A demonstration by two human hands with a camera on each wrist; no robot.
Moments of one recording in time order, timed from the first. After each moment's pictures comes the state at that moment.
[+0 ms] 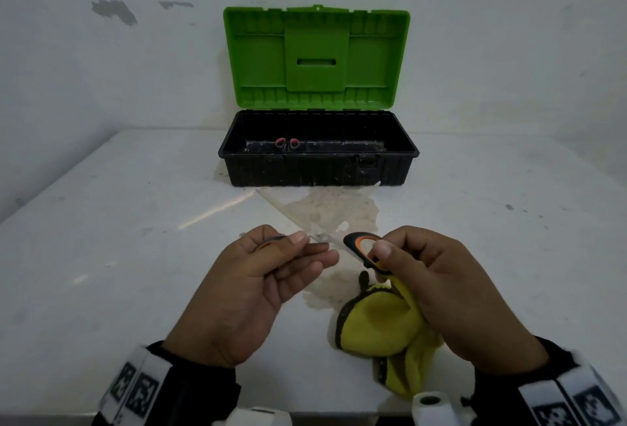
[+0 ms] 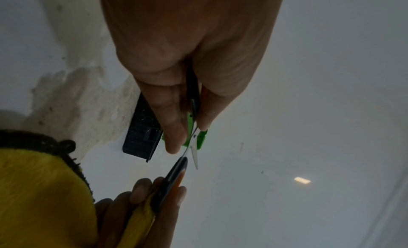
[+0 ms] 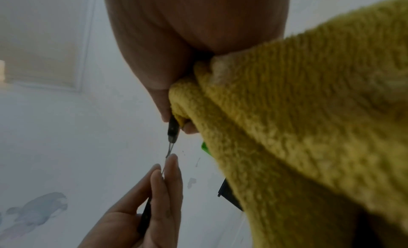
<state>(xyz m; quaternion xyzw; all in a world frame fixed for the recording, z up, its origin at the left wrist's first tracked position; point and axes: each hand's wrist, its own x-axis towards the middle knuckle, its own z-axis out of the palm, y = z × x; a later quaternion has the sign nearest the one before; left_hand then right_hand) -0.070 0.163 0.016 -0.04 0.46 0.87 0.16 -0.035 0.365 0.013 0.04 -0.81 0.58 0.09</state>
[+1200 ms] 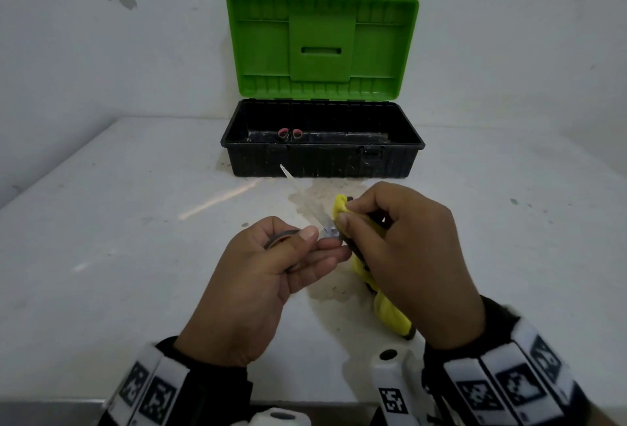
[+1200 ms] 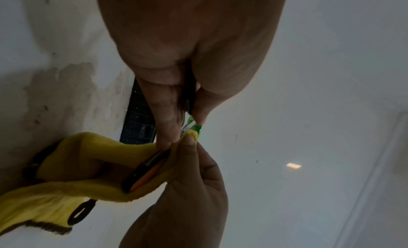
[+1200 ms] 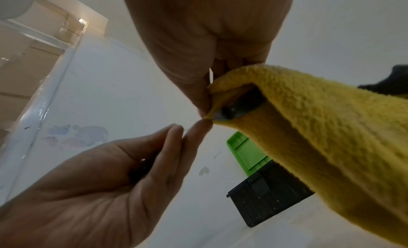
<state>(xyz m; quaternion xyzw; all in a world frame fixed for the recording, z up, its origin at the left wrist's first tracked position) -0.064 0.167 0.015 0.00 0.51 0.85 0.14 -0.062 0.330 0.016 0.10 -0.88 0.35 0.31</state>
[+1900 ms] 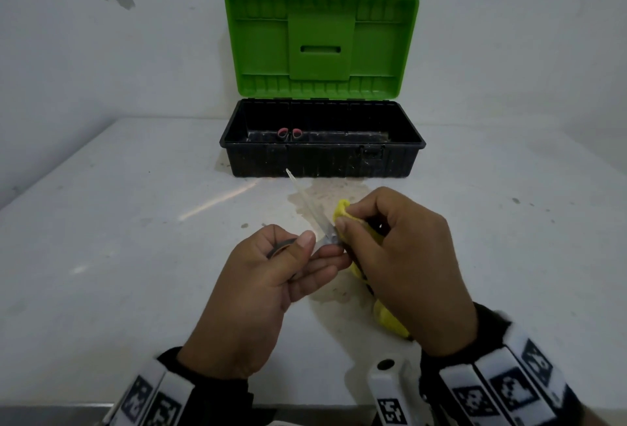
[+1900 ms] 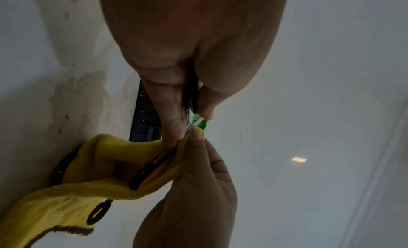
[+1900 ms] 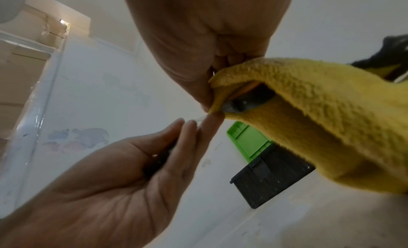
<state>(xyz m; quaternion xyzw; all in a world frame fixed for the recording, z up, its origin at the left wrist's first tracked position) -0.061 0.171 0.009 -0.01 0.53 0.84 0.13 -0.063 0.326 0.008 0.08 -0.87 0.38 0.30</state>
